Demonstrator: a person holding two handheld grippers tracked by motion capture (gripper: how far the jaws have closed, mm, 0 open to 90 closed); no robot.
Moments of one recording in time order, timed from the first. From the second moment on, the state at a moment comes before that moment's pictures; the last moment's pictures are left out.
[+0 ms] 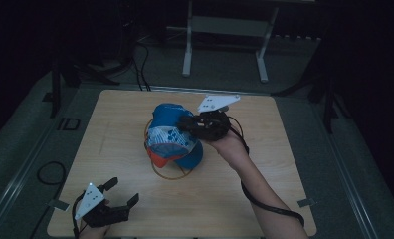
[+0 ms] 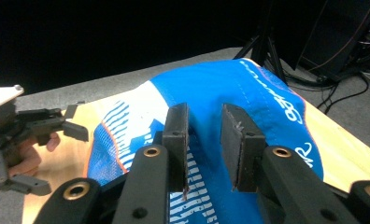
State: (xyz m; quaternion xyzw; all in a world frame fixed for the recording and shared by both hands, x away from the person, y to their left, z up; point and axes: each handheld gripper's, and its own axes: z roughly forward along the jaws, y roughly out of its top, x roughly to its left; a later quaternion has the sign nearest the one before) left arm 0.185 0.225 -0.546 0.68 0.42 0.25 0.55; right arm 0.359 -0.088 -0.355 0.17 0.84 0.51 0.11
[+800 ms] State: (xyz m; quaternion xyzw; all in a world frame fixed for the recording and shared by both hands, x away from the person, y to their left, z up) left arm 0.187 0.226 -0.544 0.65 0.42 0.27 0.57; right arm 0.352 -0.116 -0.356 0.17 0.82 0.54 0.09
